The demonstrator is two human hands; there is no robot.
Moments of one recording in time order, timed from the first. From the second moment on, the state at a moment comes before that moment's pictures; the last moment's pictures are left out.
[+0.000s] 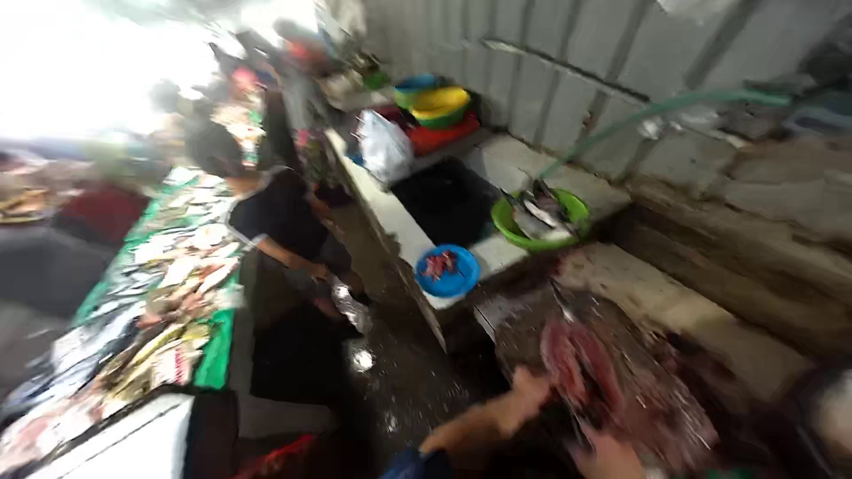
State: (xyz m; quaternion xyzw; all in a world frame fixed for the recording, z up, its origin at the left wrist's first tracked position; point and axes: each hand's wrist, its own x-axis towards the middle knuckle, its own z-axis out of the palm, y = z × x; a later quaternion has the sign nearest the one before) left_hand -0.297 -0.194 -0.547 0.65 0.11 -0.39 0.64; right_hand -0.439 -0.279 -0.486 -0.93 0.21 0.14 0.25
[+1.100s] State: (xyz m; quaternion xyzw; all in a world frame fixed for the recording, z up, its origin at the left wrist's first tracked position) left_hand -0.277 -0.199 -0.570 0.57 0.05 -0.51 0.64; right_hand -0.479 -0.331 -0.520 -0.57 0.32 0.05 0.76
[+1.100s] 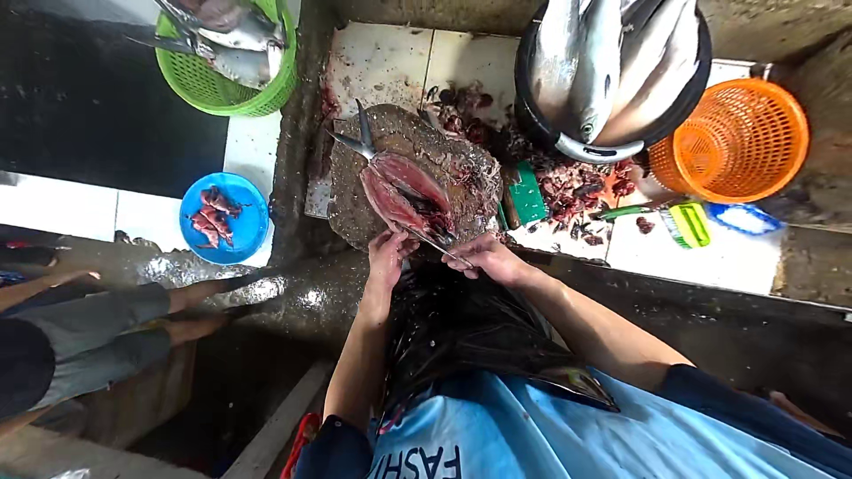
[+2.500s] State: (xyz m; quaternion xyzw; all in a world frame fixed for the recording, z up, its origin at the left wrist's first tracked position) left_hand -0.276 -0.208 -0.570 0.59 0.05 -0.48 0.65; right_hand -0.406 -0.340 -0.512 -0.84 0.36 -0.05 0.40
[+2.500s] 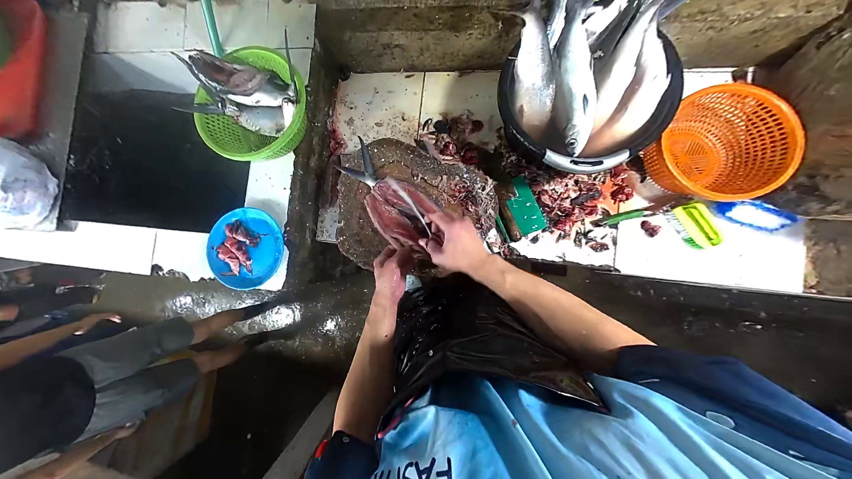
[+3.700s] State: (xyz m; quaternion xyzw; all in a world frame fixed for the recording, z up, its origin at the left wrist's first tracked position) left_hand -0.297 -0.193 -0.575 0.58 0.04 -0.47 0.66; right_hand -0.517 -0.301 -0.529 -0.87 0.23 0.12 0.43
